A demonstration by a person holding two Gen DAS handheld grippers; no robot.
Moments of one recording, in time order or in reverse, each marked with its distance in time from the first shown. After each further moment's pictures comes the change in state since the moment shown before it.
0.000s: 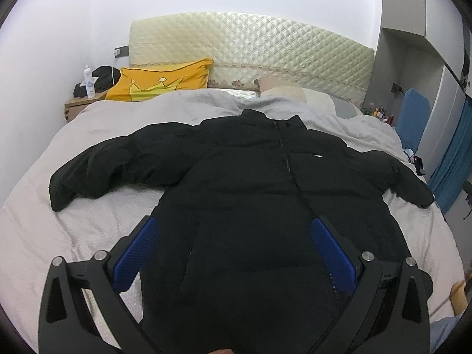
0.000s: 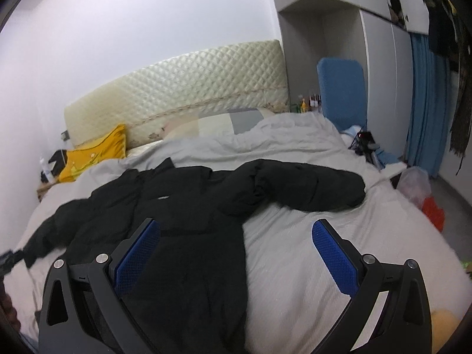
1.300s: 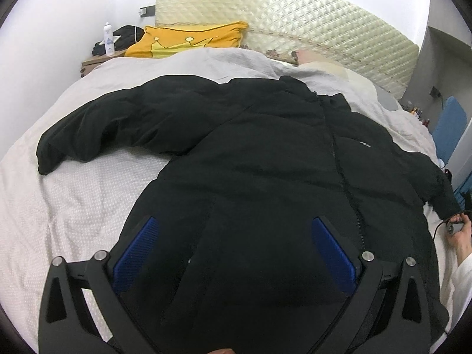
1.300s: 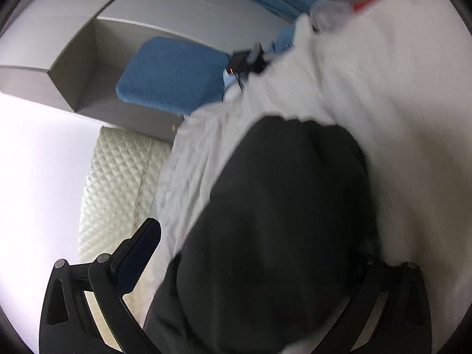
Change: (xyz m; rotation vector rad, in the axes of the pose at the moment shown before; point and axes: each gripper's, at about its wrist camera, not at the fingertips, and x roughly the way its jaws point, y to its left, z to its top) left arm 0.099 0.017 -0.009 -0.134 0.137 0.116; right arm 0.265 -0.280 -0.011 1.095 -0.239 -0.057
